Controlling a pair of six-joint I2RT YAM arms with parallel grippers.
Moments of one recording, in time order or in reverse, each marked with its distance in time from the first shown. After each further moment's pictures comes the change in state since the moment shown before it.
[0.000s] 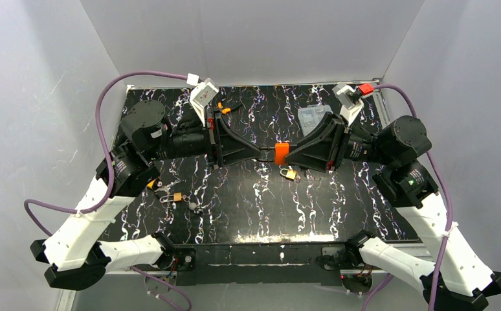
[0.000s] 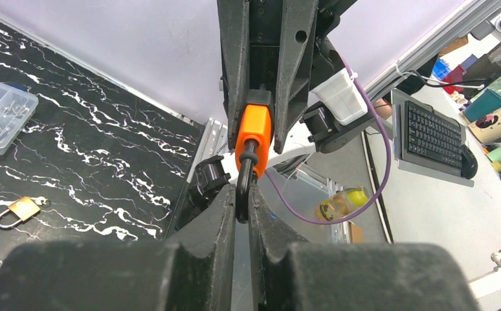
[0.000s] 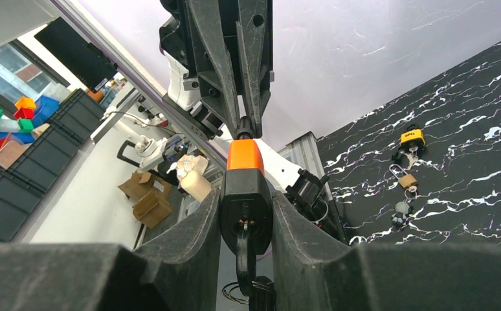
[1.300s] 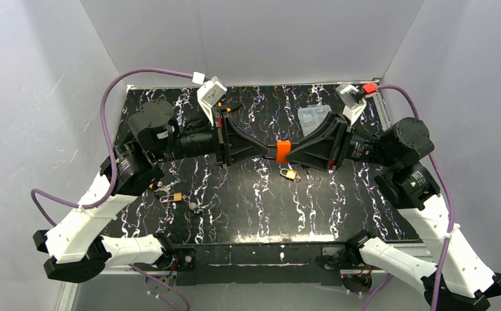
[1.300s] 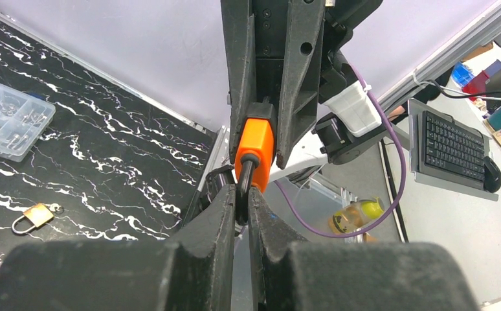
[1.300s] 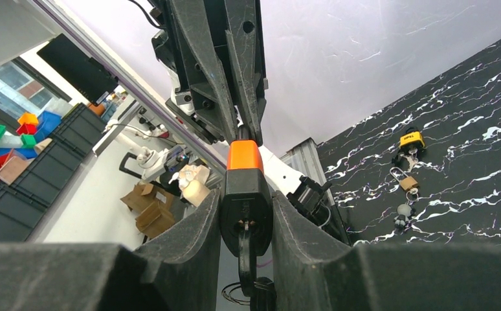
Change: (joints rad) left arm -0.099 0.051 0.049 -0.018 -0.130 0.034; right arm 0.011 0.000 -0.008 0.000 0.041 0.024
